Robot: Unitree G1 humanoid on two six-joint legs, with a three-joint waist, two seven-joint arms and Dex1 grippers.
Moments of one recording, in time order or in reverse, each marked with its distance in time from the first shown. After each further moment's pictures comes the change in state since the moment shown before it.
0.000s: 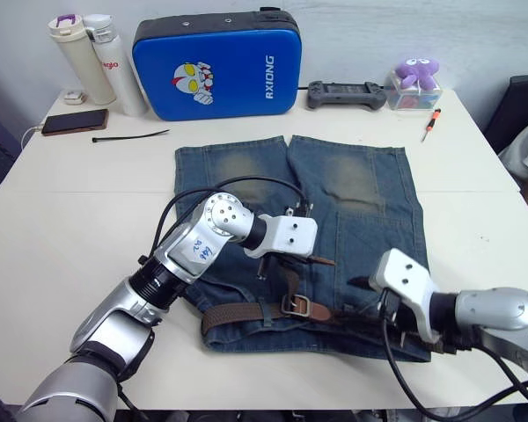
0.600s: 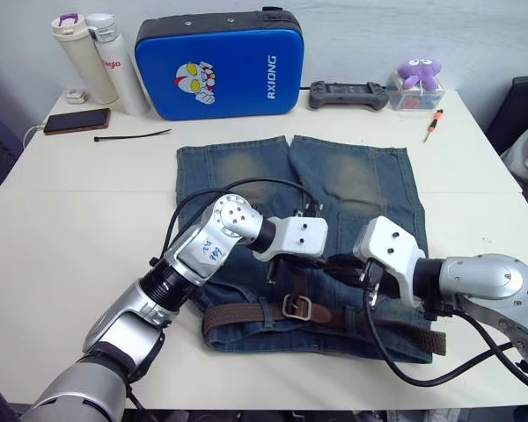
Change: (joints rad) left arm 0.002 -0.065 0.017 -0.010 -0.013 0.082 -0.020; right arm -0.256 0.038 0.135 0.037 -0.042 0.024 -0.057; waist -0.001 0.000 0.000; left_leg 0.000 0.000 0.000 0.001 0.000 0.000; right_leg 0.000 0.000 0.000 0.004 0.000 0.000
